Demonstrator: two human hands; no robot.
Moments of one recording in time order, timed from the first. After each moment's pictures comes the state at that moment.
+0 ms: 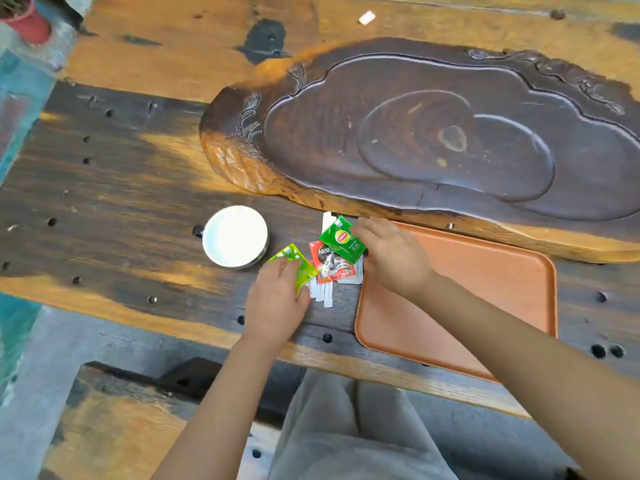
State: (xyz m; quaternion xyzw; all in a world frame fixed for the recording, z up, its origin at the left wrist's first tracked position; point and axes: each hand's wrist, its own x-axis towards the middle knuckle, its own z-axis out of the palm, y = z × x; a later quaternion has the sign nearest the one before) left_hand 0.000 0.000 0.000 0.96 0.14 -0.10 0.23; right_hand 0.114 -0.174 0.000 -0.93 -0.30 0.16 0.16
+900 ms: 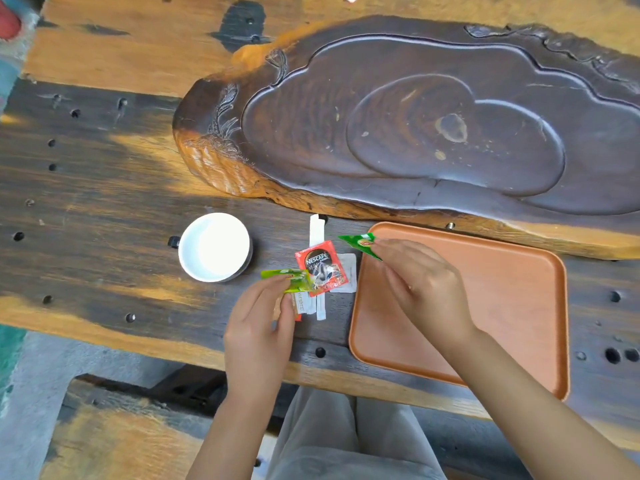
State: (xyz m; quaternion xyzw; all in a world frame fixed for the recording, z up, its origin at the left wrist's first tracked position) left_hand -0.013 -0.022 0.030 0.93 0.15 0.16 0.30; right_hand 0.086 -0.214 0.010 -0.91 -0.27 -0.08 0.31
